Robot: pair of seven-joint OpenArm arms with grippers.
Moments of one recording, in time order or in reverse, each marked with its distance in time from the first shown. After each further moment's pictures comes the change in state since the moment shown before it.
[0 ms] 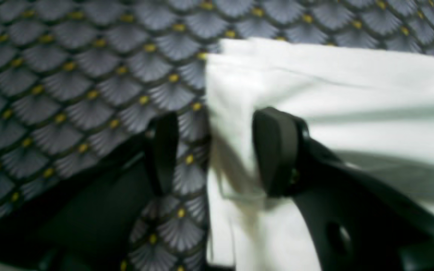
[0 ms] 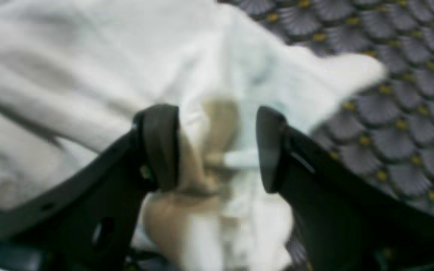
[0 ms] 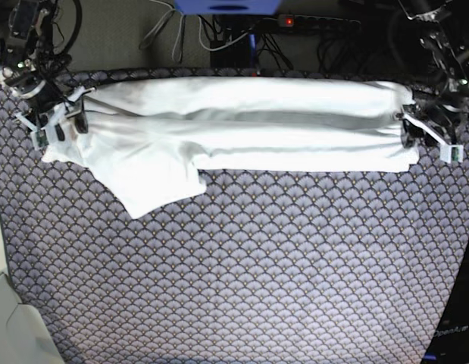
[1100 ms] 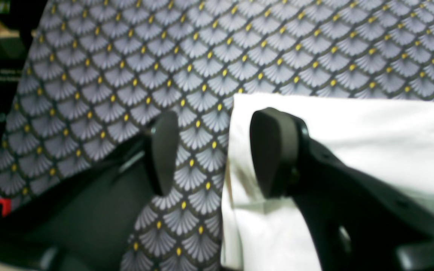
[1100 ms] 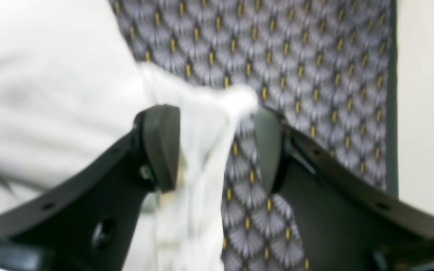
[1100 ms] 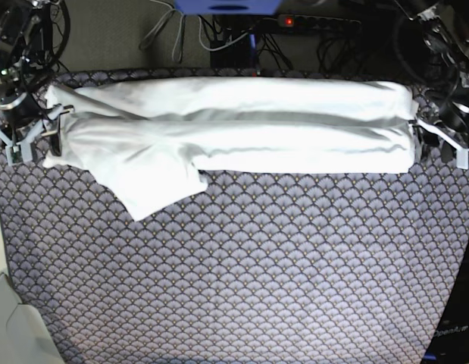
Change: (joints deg) left arm -1.3 2.7 -6.8 8.6 0.0 -4.7 0.2; right arm 4.0 -1.1 6.3 4.6 -1.2 -0.2 -0.9
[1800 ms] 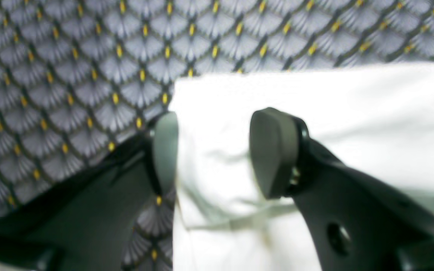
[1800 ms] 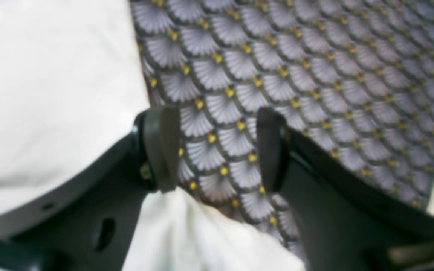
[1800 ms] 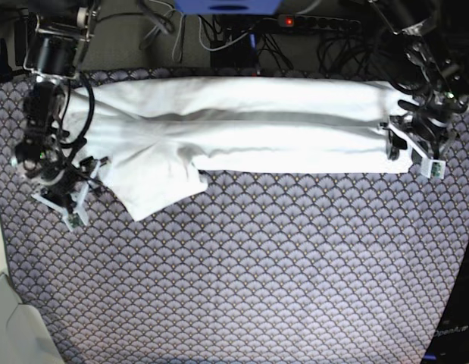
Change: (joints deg) left arm -4.4 2.2 7.6 -7.3 10.9 -0.2 -0.2; right arm 23.8 0.0 -18.2 -17.1 -14.5 0.0 -13.0
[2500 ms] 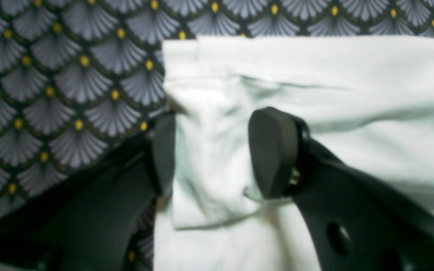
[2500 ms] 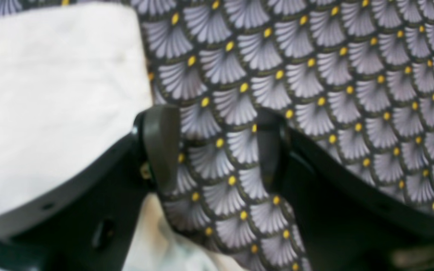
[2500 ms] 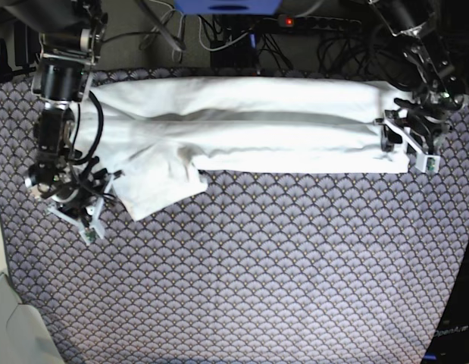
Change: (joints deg) left arm -0.9 -0.1 0.1 -5.2 0.0 0.0 0.1; right arm 6.5 -1.5 -3.5 -8.1 -0.8 0.0 -1.0
